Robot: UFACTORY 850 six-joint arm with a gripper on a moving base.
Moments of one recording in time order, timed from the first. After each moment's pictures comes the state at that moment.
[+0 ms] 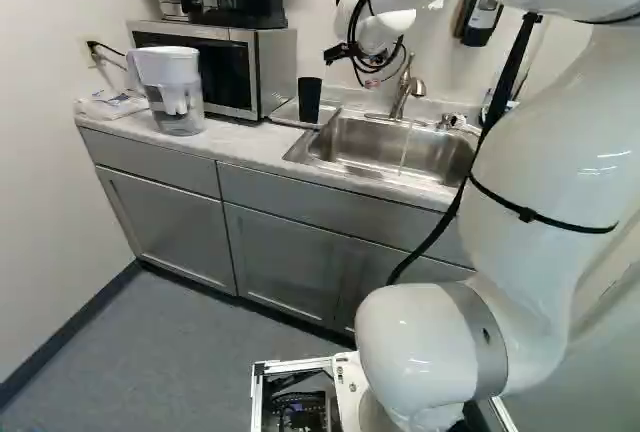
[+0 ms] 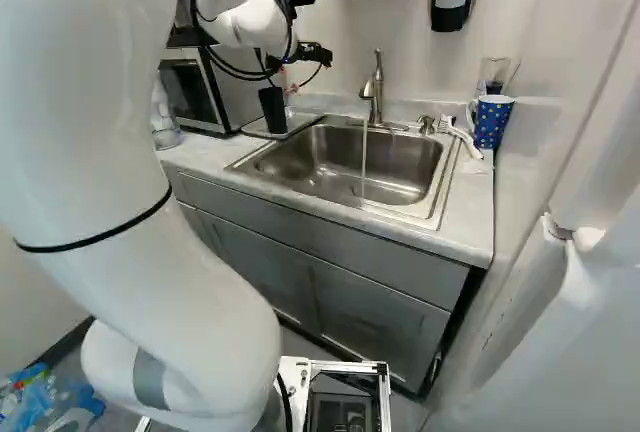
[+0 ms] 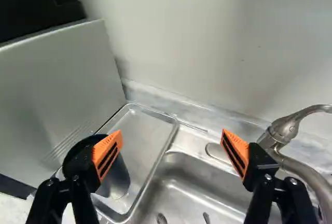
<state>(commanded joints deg) -2.9 -3.7 -66.4 1.7 4.9 -4.7</state>
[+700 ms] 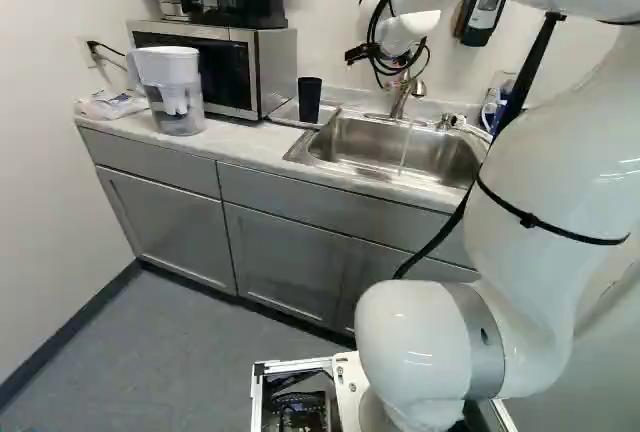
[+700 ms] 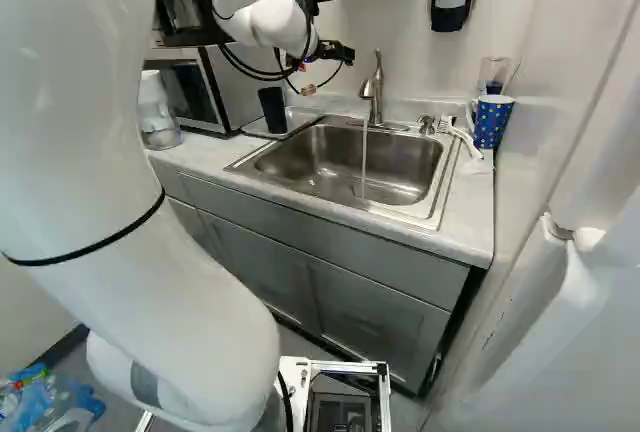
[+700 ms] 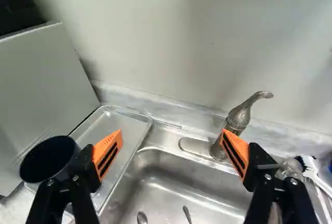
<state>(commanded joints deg) -8.8 -1.3 -63.9 1.7 6.5 -4.7</state>
